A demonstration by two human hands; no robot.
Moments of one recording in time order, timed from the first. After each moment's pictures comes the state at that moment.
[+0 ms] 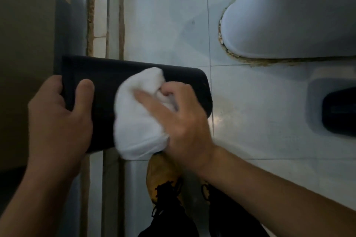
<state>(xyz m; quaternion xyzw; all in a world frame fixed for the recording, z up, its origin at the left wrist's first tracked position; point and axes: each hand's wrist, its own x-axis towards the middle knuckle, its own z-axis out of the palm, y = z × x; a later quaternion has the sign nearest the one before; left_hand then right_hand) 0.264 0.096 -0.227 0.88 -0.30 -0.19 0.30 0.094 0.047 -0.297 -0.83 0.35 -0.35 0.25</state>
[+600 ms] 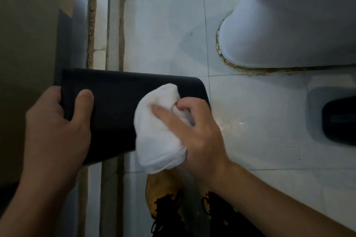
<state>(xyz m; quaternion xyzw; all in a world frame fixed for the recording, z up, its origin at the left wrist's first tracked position) 0.267 0.090 -0.234 0.88 -0.30 -0.21 0.31 0.066 0.046 -0.308 -0.85 0.35 -0.33 0.22</state>
